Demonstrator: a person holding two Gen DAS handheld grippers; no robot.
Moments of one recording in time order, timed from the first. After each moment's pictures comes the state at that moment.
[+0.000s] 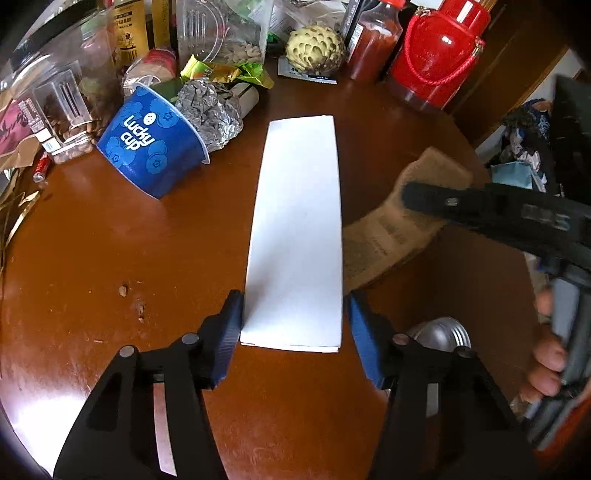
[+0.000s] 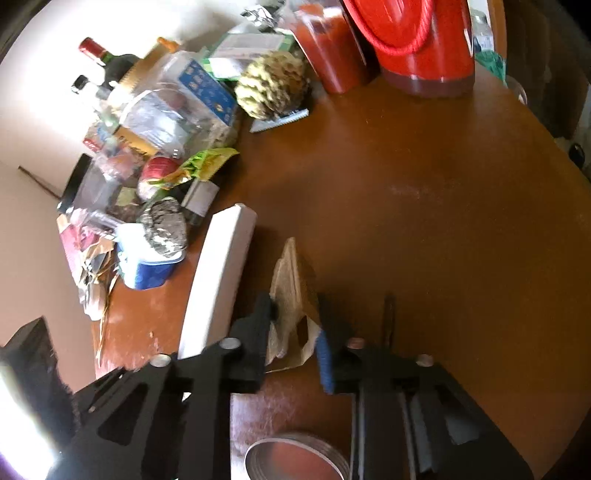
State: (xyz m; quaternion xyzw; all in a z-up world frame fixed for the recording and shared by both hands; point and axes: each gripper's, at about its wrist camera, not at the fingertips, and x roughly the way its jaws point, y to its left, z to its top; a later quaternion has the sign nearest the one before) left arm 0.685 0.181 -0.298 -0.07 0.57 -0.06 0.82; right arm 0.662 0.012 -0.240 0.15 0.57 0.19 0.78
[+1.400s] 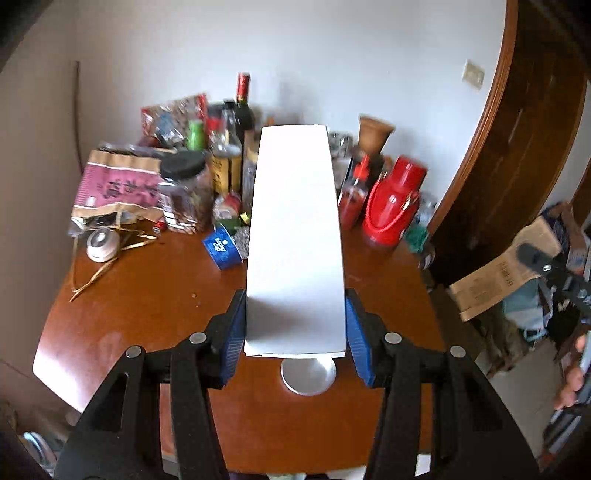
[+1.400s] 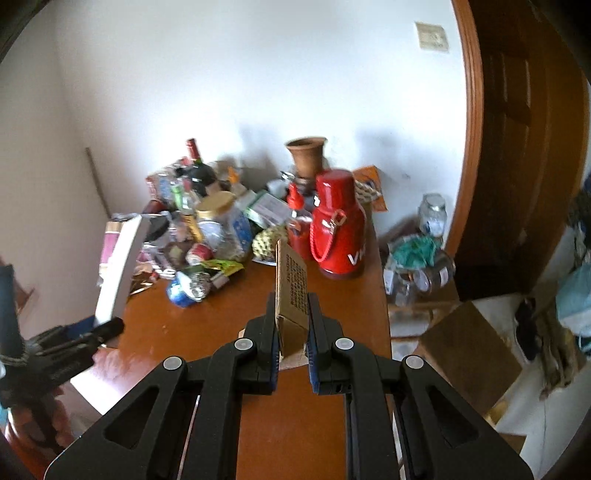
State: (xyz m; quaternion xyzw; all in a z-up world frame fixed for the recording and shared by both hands) left arm 0.556 0.102 -0.101 -0.12 0.36 0.10 0.92; right arm 0.568 -0.117 -0.045 0.02 0.35 0.24 0.91
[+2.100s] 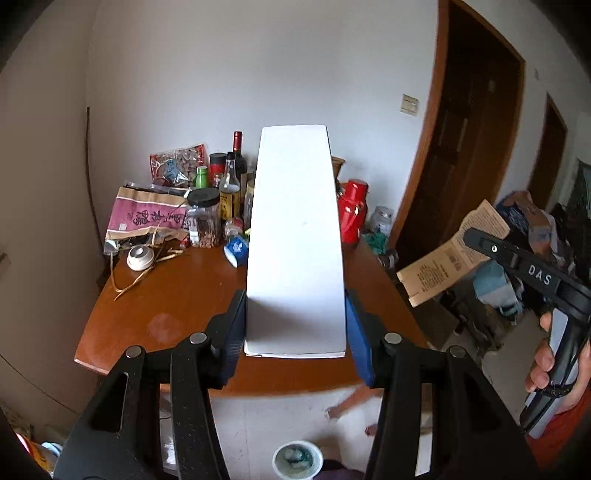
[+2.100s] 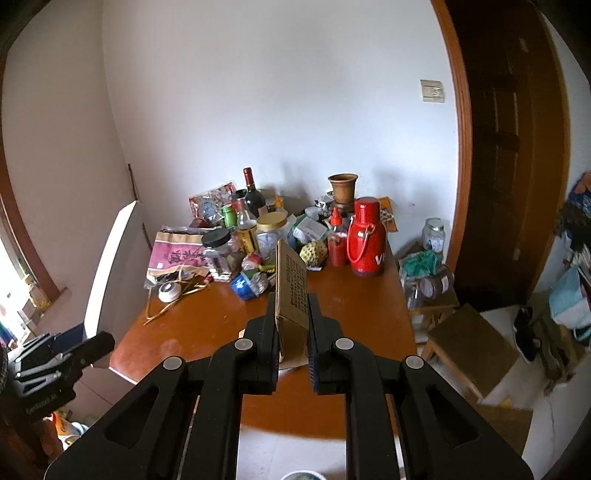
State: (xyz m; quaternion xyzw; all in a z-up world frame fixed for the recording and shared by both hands) left arm 0.347 0.101 -0.049 -0.07 0.29 0.04 0.95; right arm 0.387 -0.086 -0.006 0.04 0.29 0.23 0.93
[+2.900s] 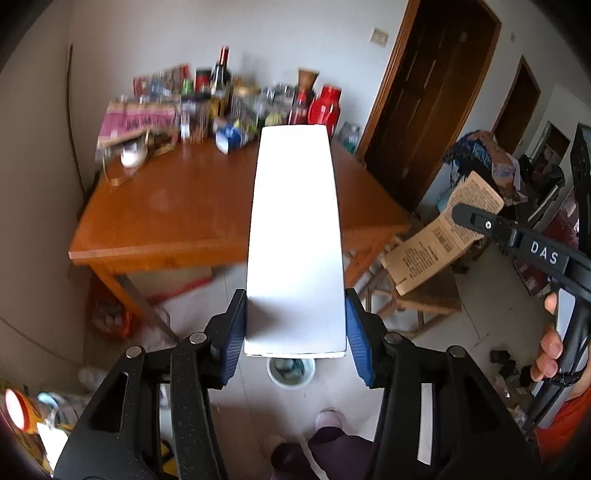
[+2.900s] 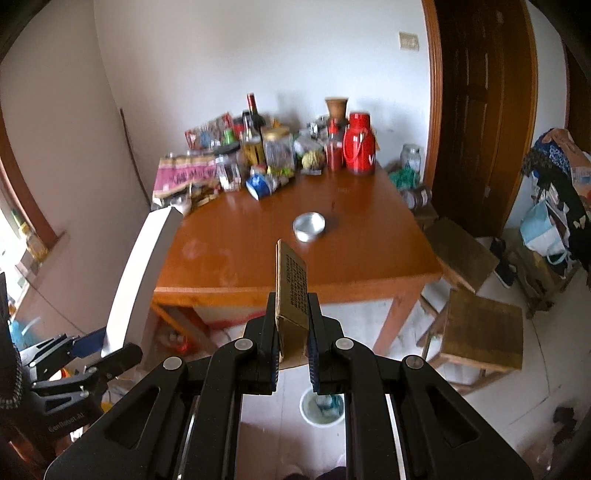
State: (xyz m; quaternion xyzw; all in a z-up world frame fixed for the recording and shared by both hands) left arm 0.200 0.123 -0.141 -0.09 0.42 -0.05 0.90; right arm 0.241 -0.046 -0.073 0.01 0.40 0.17 0.90
